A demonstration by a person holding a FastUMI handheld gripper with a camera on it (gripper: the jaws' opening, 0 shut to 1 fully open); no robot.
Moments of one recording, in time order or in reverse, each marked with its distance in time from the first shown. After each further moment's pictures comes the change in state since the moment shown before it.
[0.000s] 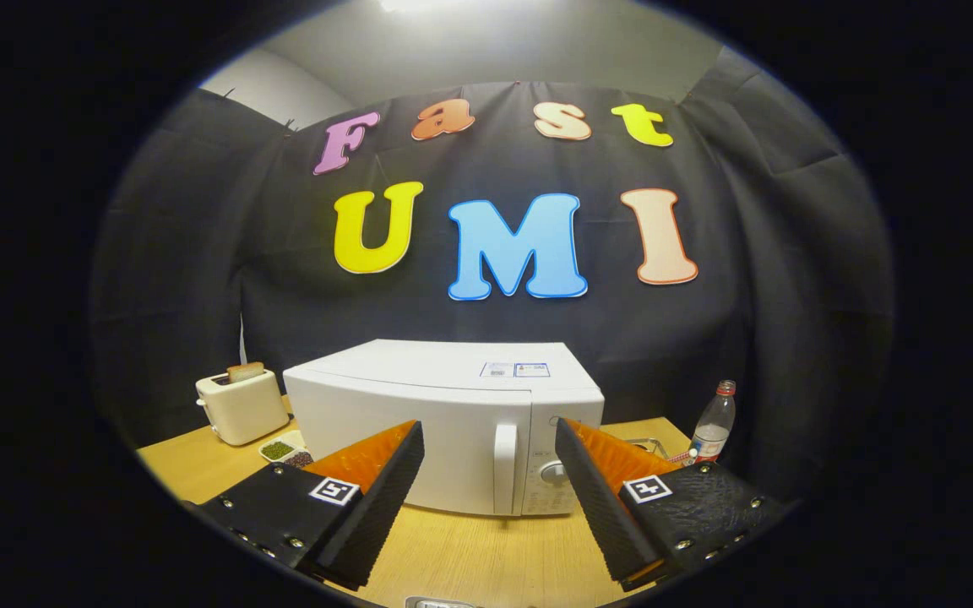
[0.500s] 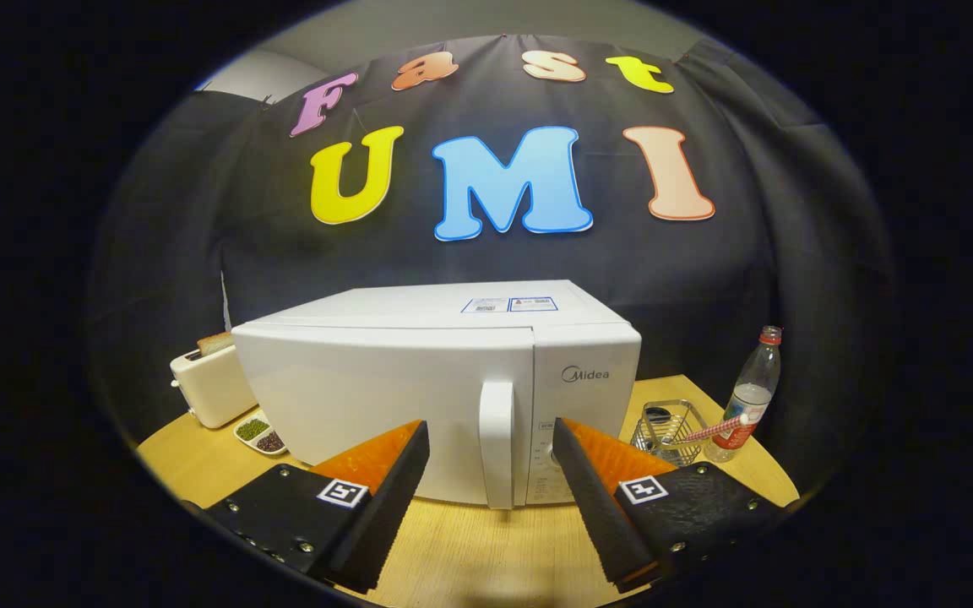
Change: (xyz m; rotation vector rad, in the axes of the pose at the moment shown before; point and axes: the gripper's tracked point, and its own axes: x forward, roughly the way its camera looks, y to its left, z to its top) arm 0.065 -0.008 -0.064 0.056 0.159 0.004
